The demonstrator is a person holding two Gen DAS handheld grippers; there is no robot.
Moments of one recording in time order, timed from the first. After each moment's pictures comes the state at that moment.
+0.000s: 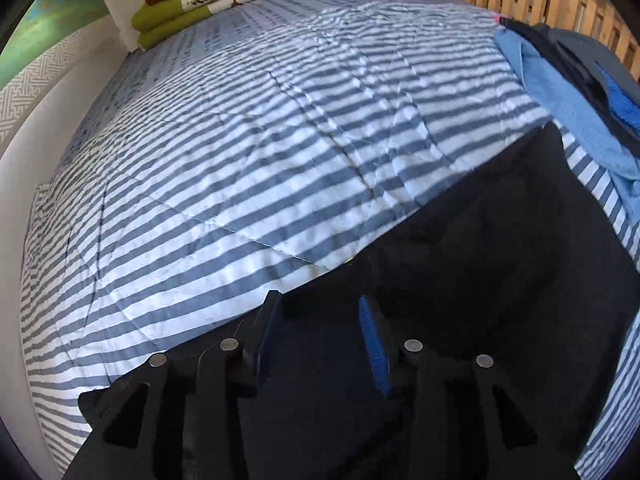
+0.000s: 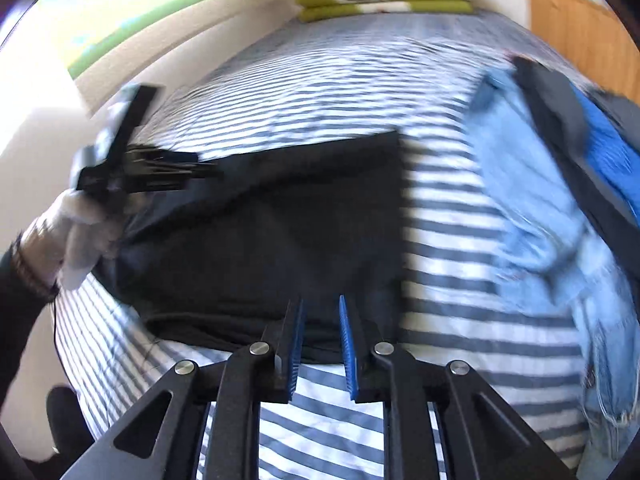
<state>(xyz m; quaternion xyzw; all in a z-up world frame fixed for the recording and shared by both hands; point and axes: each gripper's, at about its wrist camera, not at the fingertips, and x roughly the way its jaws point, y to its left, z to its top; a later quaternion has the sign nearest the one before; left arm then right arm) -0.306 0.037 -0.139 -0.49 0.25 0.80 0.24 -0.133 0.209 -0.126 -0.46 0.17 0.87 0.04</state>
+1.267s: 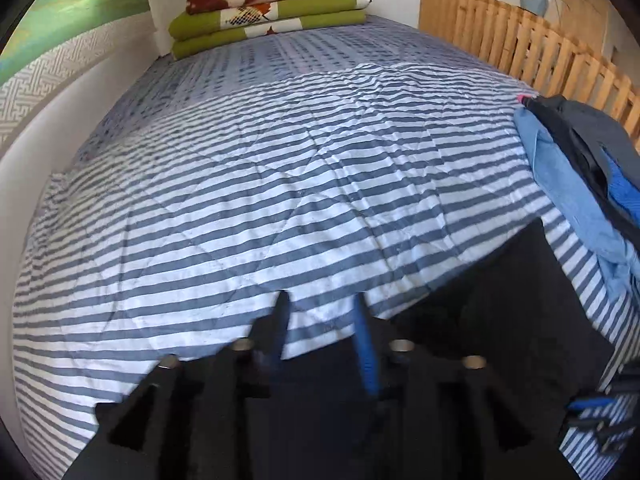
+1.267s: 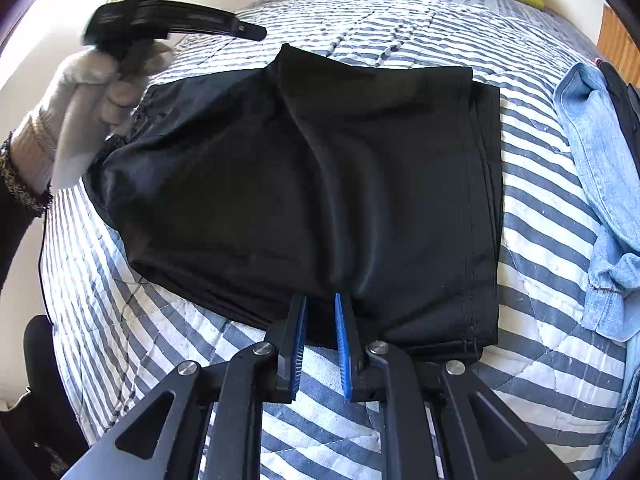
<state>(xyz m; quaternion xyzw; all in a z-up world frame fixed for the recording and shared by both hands) -0.327 0.012 -0.093 -0.45 0.18 0.84 0.23 -0.174 0.181 -0.174 -0.55 0.12 0.82 -0.03</state>
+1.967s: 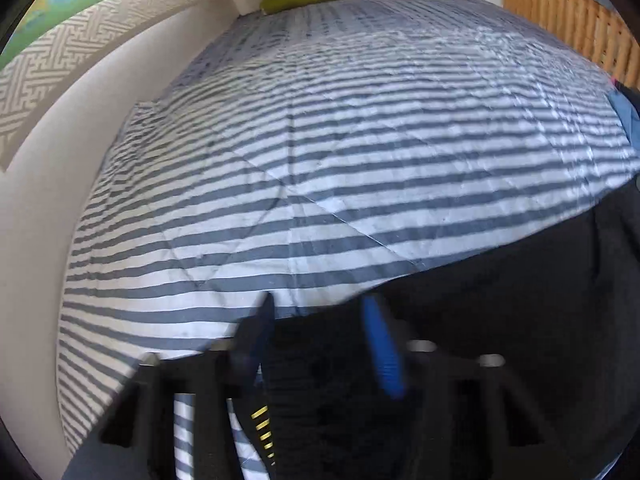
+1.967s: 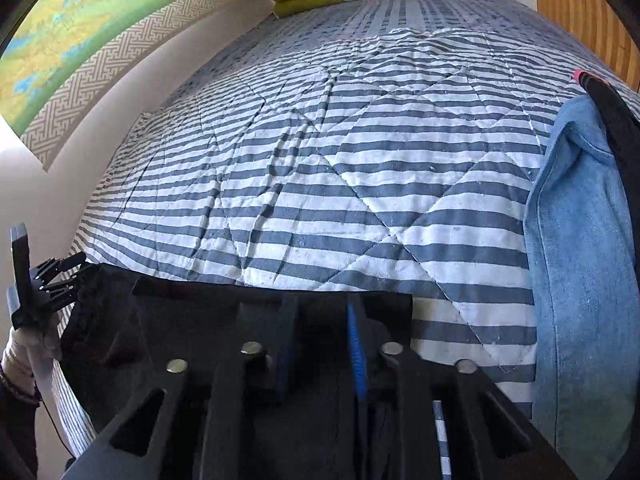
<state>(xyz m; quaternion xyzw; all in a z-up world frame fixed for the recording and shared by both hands) -0.346 -0.142 -0.135 -0.49 0.21 0.84 0.10 -0.279 0.308 -0.162 -0.48 0.22 0.85 0.07</state>
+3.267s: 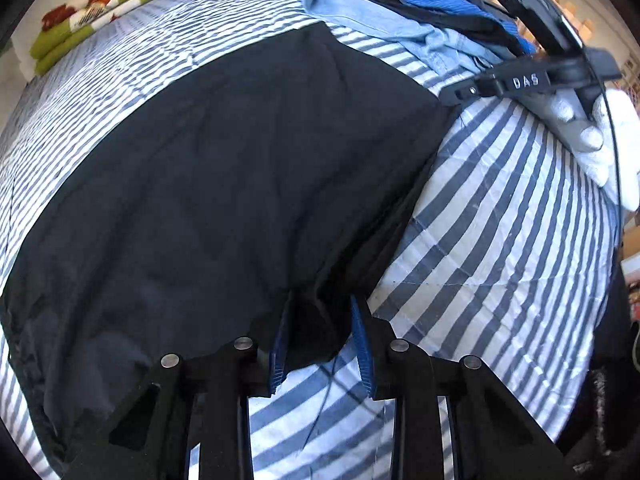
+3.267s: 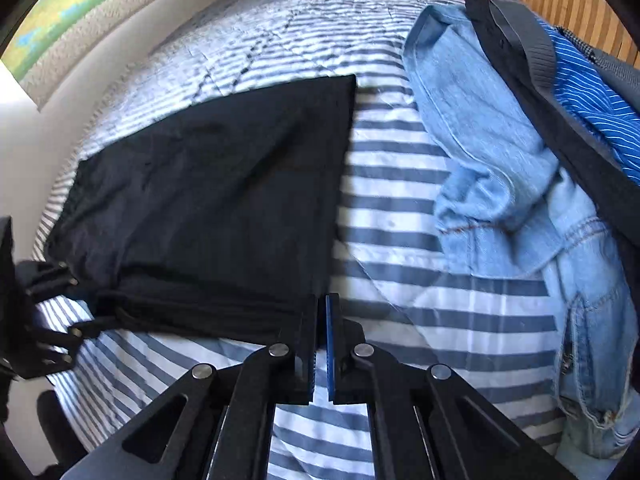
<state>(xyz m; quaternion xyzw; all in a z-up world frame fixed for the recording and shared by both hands) -0.133 0.015 -0.135 -0.52 0.25 0.70 0.43 -0.114 0.267 -0.161 -0.54 0.19 0.81 0.13</state>
